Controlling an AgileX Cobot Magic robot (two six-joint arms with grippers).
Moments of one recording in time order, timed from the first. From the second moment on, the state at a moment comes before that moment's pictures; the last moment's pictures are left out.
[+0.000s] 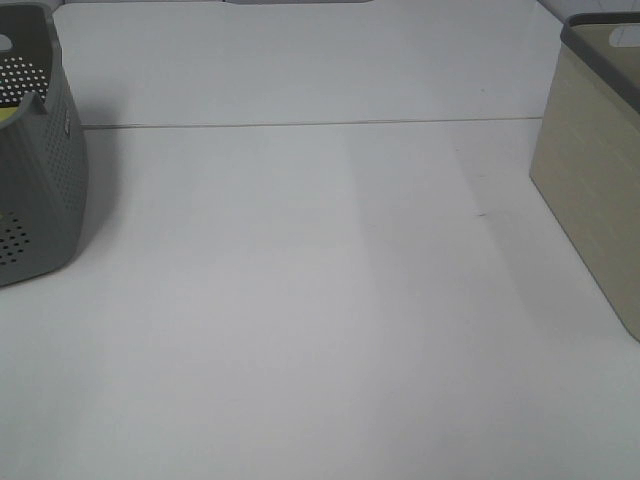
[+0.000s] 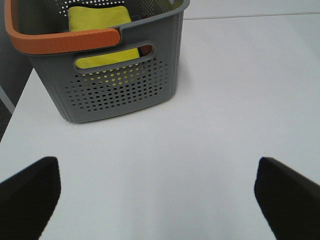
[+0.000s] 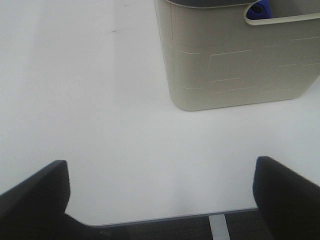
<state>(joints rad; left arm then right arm) 0.03 0.00 -0.51 -0.05 1.04 0.08 0.01 0.00 -0.46 -0.05 1.12 0.04</state>
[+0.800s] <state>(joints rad) 0.03 0.00 -0.51 -0.05 1.04 0.08 0.01 0.00 -0.46 -0.05 1.12 0.04</state>
